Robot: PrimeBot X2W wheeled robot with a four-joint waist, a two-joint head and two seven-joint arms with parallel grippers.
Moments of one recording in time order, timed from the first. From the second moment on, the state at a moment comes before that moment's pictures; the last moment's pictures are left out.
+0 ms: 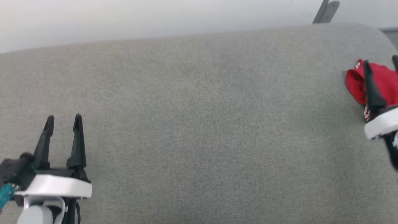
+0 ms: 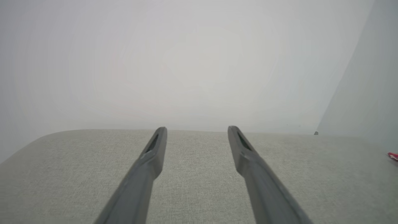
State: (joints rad) left arm -0.11 0.26 0.04 0.09 -0.38 -0.13 -0.26; right arm -0.50 -0.46 0.09 0.47 0.37 0.13 -0.26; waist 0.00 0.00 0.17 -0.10
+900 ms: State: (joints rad) left arm 0.17 0.13 0.22 -0.01 -0.31 -0.13 -0.26; right arm -0.04 -0.30 -0.04 0.08 0.26 0.13 -0.26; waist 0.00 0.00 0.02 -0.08
